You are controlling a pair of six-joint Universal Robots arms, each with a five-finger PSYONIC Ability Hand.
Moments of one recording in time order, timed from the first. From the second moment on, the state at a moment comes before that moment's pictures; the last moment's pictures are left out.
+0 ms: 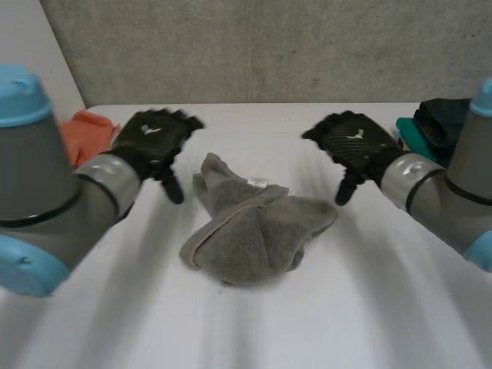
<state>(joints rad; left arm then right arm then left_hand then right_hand) 4.25 -1.86 -1.41 3.07 -1.51 3.37 1.92 -1.15 1.33 0.06 1.20 2.65 0.18 0.20 0.20 0.19 0.04 0.22 0.20 0.21 0.21 0.04</state>
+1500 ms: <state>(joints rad) 4.12 -2.20 -1.10 2.98 -1.57 3.39 2.00 -1.14 1.46 0.00 1.39 2.71 0.47 0.50 0.52 0.51 0.33 0.40 0.42 0.41 0.39 0.18</state>
